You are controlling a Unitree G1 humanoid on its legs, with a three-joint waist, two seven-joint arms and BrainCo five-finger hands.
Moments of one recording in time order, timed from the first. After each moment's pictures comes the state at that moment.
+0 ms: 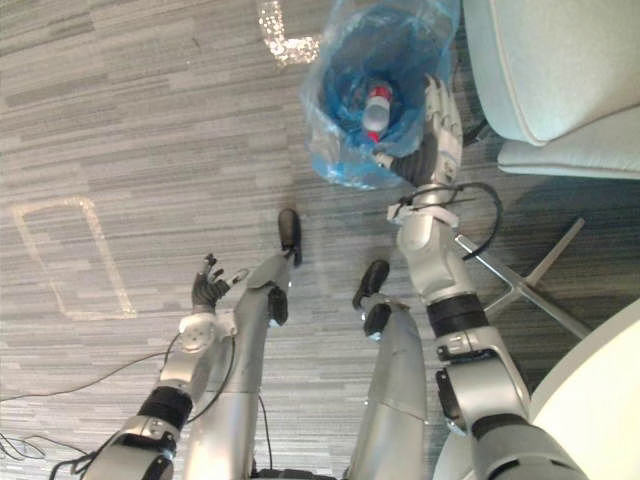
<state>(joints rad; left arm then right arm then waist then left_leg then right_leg) -0.34 0.10 -0.09 0.62 -0.20 -0.13 0.33 -0.79 -0.42 0.16 0.46 -0.50 -0.03 -0.52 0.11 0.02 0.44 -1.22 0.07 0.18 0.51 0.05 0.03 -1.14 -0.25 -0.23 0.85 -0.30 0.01</state>
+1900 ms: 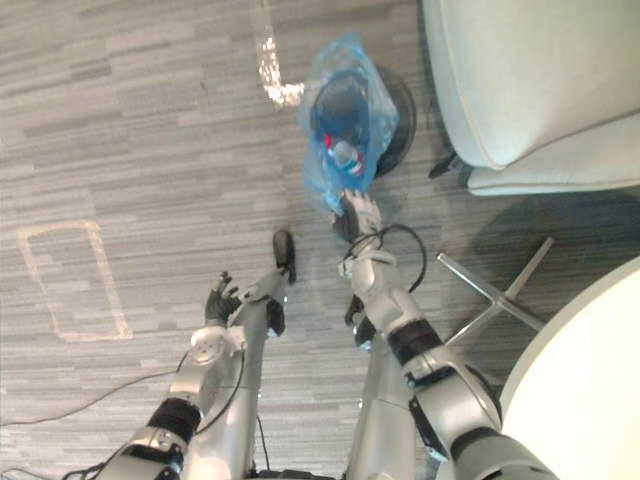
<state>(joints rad) -0.23 0.06 -0.10 0.63 -0.23 -0.10 0.29 -0.61 -0.25 0.35 0.43 -0.50 0.00 -0.36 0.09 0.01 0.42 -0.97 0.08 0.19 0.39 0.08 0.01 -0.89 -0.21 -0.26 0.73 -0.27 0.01</state>
